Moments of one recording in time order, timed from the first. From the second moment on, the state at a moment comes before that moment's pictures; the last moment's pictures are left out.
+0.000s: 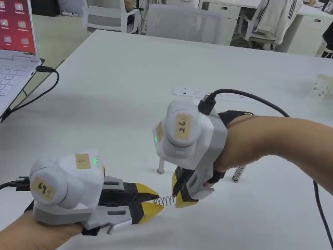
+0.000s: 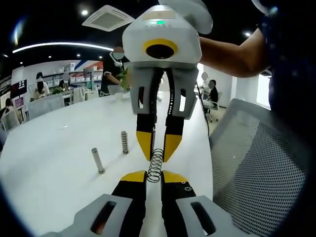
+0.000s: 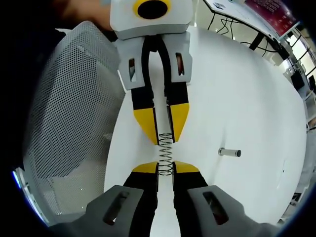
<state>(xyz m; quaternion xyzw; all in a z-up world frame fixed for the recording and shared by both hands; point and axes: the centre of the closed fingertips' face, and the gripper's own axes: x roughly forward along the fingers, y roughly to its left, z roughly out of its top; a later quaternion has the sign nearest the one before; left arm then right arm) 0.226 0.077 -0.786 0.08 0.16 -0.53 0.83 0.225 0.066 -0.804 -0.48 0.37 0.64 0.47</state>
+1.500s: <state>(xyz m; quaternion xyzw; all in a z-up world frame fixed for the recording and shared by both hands) 0.225 0.080 -0.775 0.06 0.15 -0.53 0.83 0.226 0.063 -0.813 -0.46 0.38 0.63 0.49</state>
